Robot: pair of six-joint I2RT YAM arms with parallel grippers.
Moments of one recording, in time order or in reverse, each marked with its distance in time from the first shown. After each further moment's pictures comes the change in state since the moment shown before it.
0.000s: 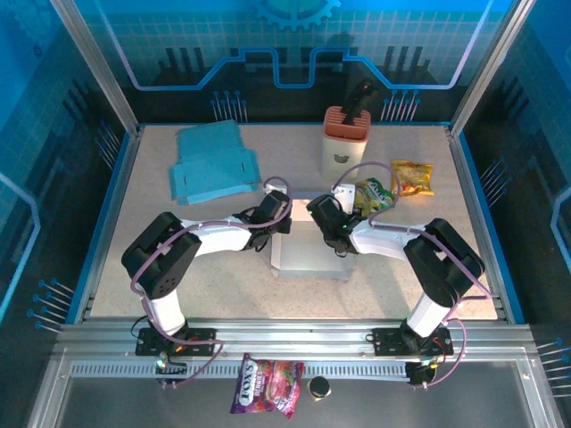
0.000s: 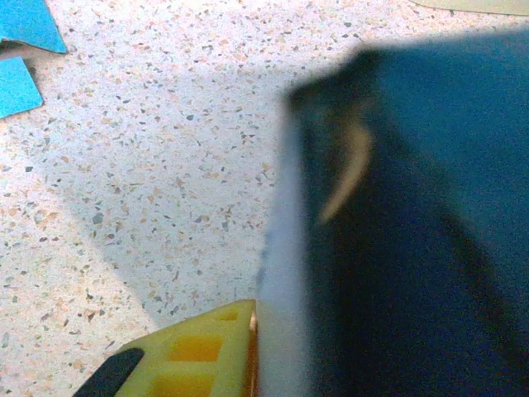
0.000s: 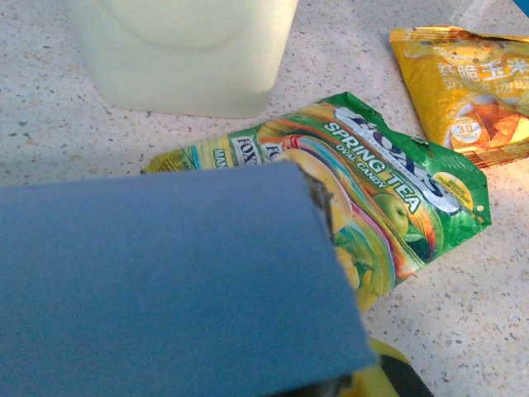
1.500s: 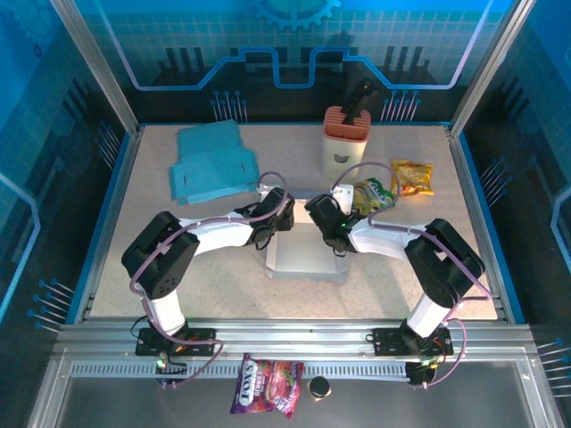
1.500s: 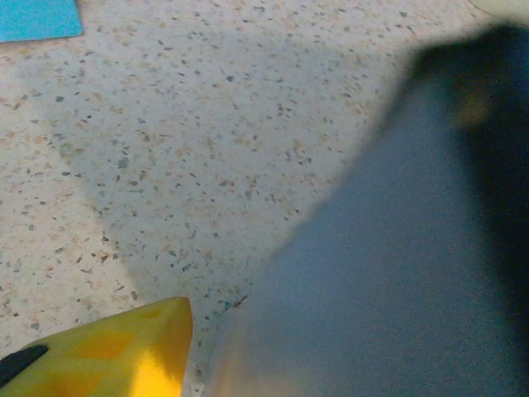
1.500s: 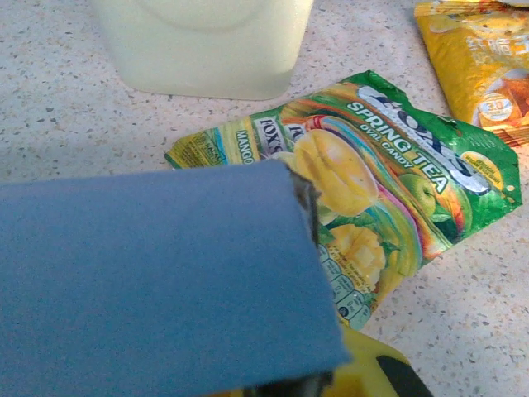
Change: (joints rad) left arm -0.009 -0.011 0.057 -0.158 -0.014 -0.197; right arm 0.009 0.005 0.043 -0.079 -0.061 0.060
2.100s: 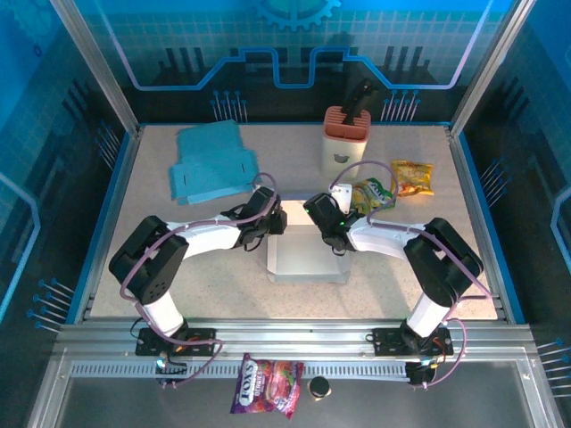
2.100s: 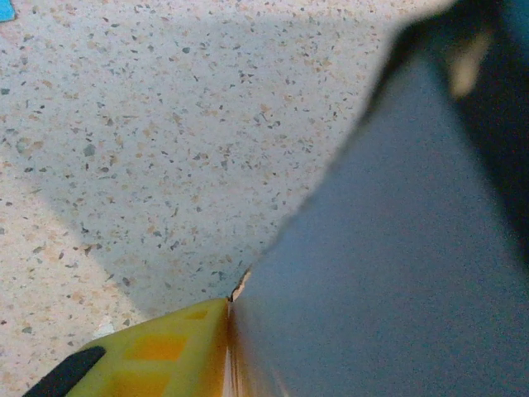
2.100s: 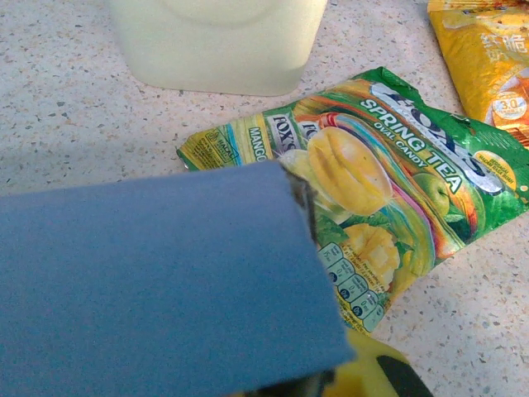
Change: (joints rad) left arm 0.062 -0.066 -0.097 0.082 0.185 0.161; right arm 0.002 0.009 0.017 -0.019 -0.013 0.003
